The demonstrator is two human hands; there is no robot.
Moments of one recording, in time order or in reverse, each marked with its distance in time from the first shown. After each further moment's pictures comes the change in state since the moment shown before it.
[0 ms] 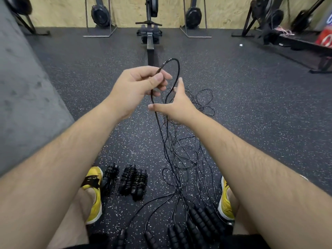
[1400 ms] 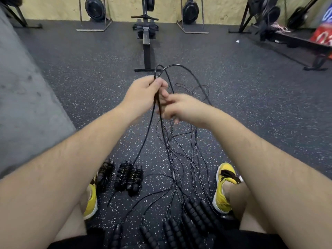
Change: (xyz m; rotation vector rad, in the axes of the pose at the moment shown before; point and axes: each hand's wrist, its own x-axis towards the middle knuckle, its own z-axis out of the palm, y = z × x) left_hand 0.008 -0.029 0.038 0.044 0.150 -0.253; right_hand -0.018 0.008 -0.032 -0.048 -0.340 0.010
